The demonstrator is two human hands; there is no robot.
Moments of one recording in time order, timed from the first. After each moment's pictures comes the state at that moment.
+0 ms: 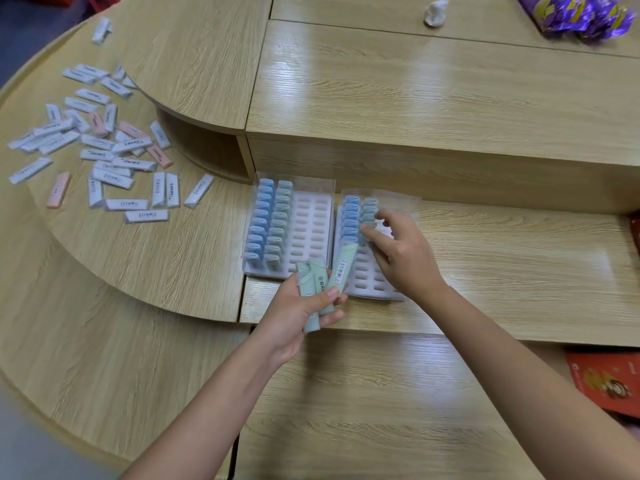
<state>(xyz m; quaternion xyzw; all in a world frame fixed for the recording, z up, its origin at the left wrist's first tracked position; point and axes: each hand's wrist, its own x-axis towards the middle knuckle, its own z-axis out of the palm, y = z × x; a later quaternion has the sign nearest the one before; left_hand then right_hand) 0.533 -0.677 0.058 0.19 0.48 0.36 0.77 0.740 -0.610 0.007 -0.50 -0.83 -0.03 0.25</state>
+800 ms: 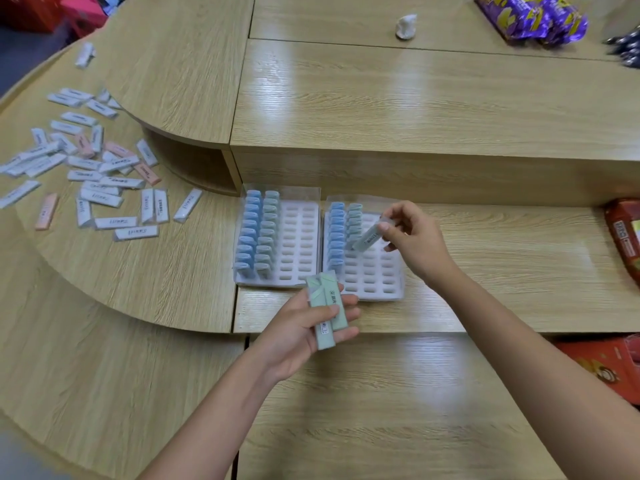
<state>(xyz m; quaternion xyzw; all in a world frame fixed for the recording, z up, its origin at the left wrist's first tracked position) 0.538 -0.686 0.065 0.17 0.41 0.31 0.84 0.748 -0.613 0.065 -0.65 -0.52 0.40 0.38</state>
